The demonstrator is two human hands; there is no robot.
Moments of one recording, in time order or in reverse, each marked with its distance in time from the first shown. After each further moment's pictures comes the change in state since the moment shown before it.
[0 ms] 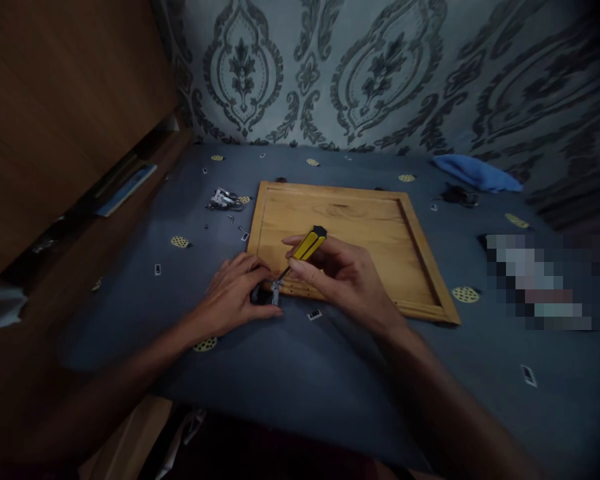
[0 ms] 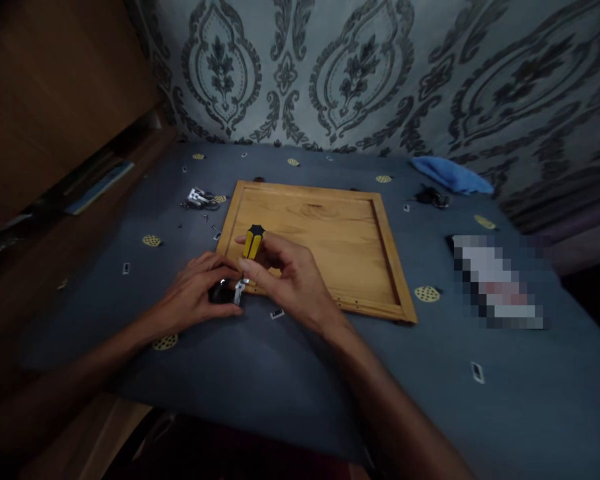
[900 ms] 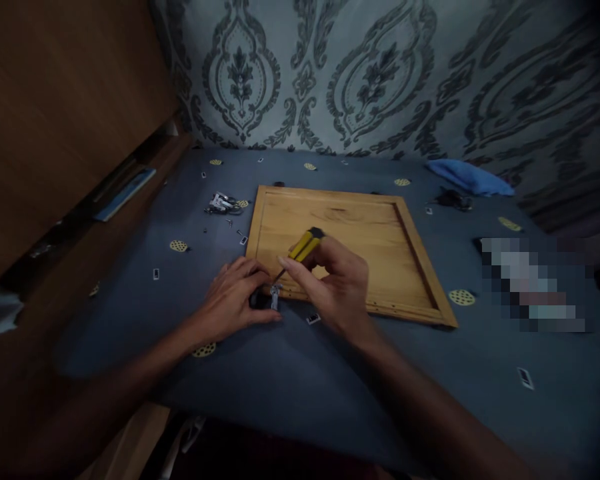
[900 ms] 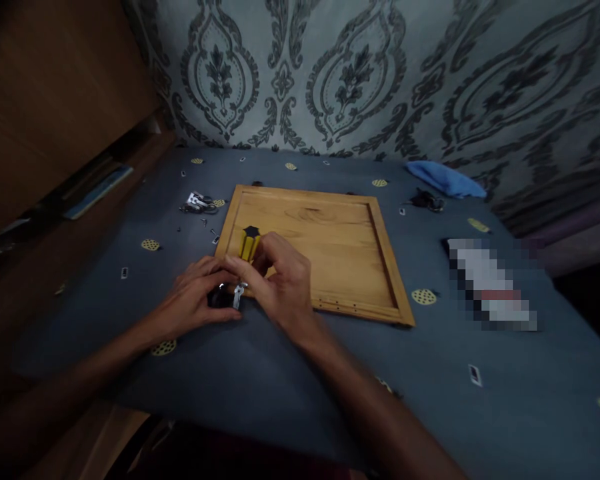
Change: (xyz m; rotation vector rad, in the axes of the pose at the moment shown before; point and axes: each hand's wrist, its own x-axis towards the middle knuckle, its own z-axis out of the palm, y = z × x) left_hand 0.001 0.003 -0.003 0.013 -0.024 -0.031; right_hand 0.002 0.006 0.020 -0.354 0.345 -0.253
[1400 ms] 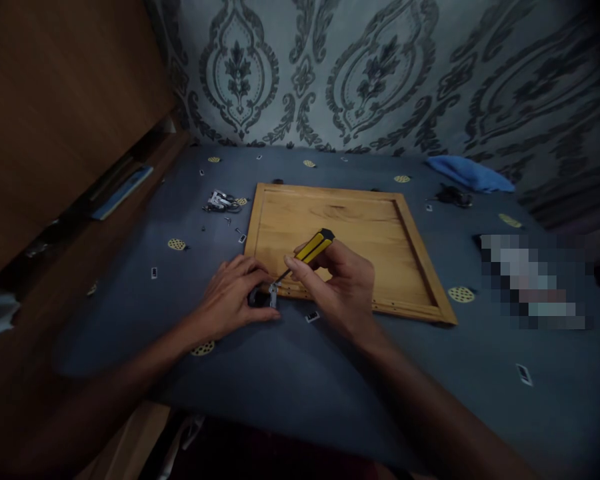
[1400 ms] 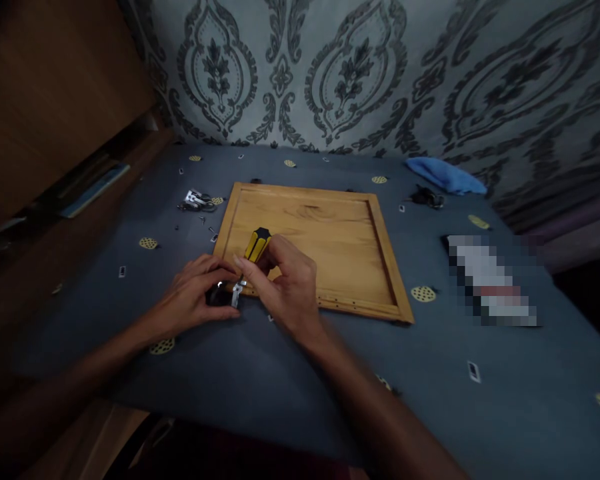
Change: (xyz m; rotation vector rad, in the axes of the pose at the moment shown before) left_hand 0.000 -0.001 -0.001 -0.012 -0.007 0.001; right_hand -0.005 0.004 -0.006 -0.011 -0.009 0.005
